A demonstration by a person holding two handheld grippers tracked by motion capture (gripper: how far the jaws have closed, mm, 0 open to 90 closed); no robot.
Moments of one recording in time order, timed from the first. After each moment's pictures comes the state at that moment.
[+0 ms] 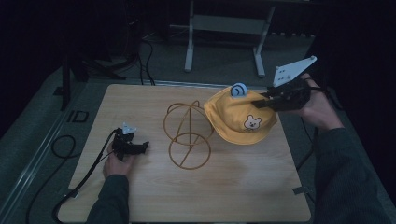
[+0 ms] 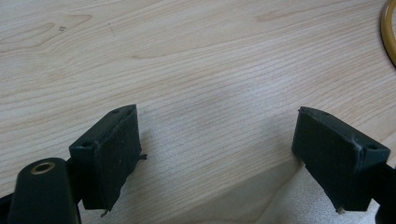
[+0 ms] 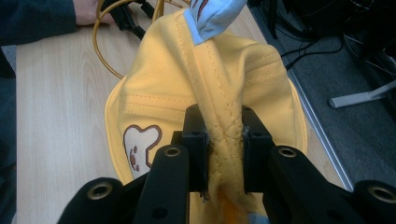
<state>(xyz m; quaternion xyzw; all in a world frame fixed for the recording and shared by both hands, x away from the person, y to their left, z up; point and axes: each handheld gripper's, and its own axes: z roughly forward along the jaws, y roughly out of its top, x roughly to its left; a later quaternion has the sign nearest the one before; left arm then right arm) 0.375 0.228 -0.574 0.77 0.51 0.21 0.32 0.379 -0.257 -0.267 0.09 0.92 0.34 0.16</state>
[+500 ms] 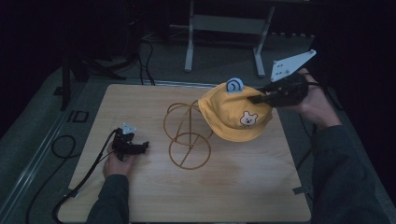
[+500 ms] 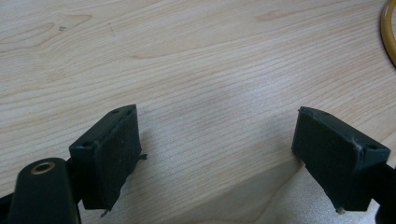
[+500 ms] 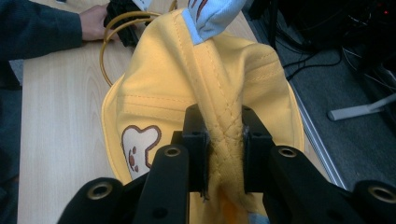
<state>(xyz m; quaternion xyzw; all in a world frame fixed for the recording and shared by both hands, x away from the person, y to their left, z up) 0.375 0.228 -0.574 0.77 0.51 0.21 0.32 0.379 -0.244 -0.255 0.08 0.92 0.36 0.16</state>
